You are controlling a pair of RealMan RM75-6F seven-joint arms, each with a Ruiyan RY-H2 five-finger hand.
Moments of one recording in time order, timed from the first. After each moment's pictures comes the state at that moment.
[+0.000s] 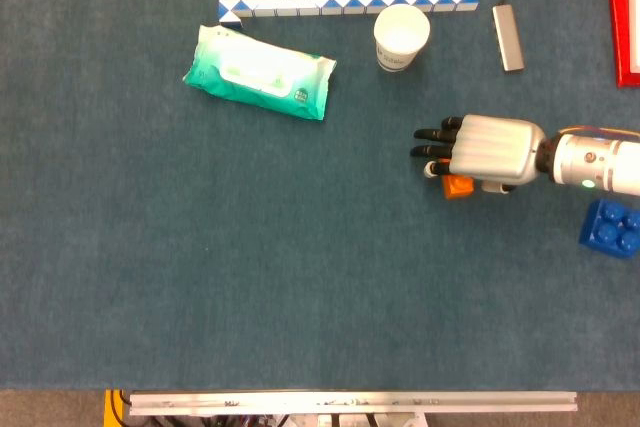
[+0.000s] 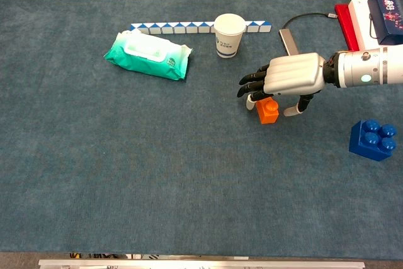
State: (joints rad) left arm -0.09 -1.11 -0.12 -1.54 1.18 1.35 0.08; right arm 1.02 -1.51 -0.36 -0.83 -2.06 1.07 0.46
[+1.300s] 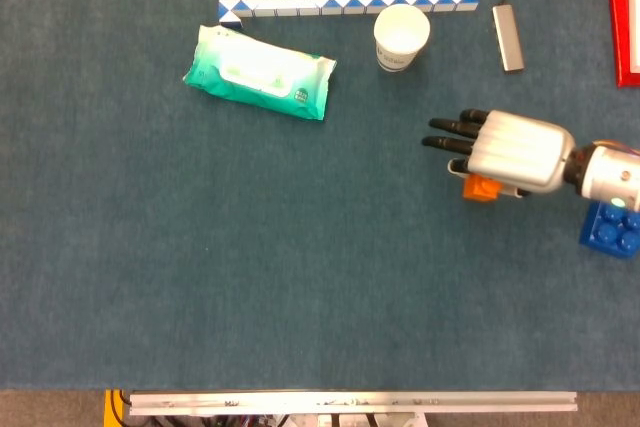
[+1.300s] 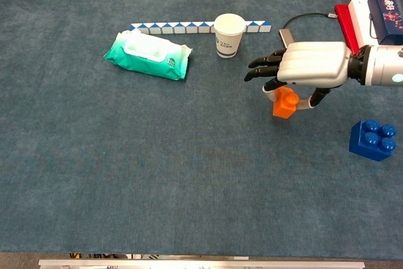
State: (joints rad) left arm -0.09 -1.12 -0.11 -1.54 1.21 1.36 0.11; right arm 0.96 -1.30 -0.31 -1.20 -1.93 1.07 0.21
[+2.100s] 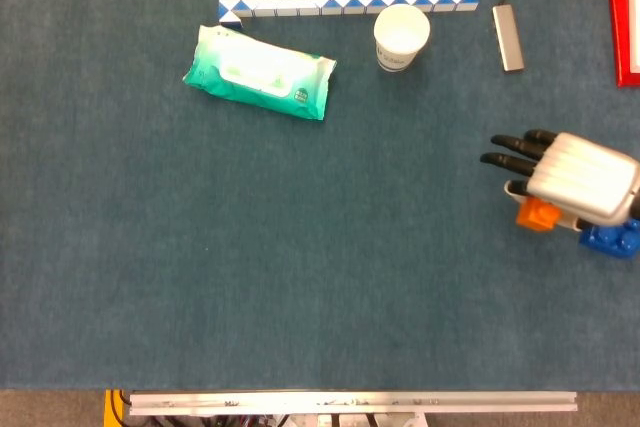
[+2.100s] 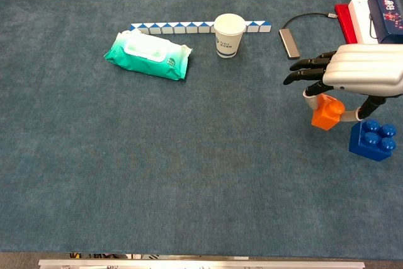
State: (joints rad) left arm -0.09 -1.15 -0.10 -1.53 1.26 1.39 0.12; right arm 0.85 -1.02 -0.32 -1.54 -1.89 1.02 0.08
